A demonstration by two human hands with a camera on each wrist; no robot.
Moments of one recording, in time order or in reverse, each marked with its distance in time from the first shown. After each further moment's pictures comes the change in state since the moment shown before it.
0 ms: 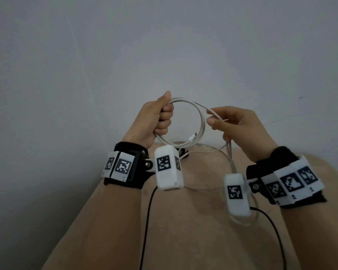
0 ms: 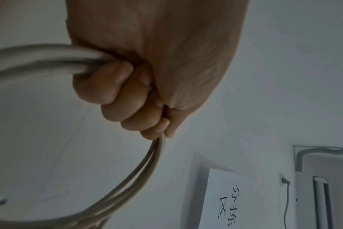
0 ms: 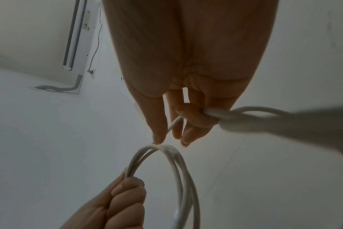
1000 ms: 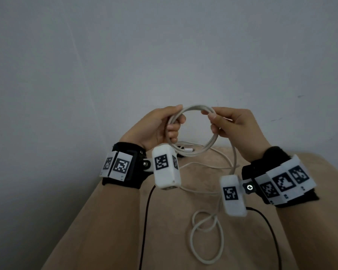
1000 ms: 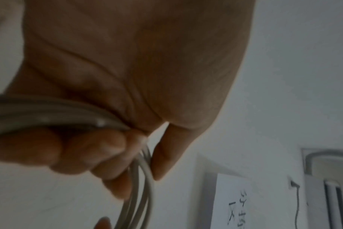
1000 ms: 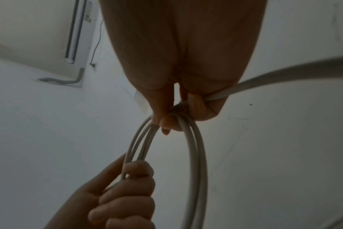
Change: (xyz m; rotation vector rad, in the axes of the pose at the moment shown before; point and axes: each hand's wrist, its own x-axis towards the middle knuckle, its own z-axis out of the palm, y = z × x) left_hand -0.006 -0.001 0.004 -0.017 -0.242 -0.257; right_hand 0.000 0.003 0.006 0.034 -0.006 -0.064
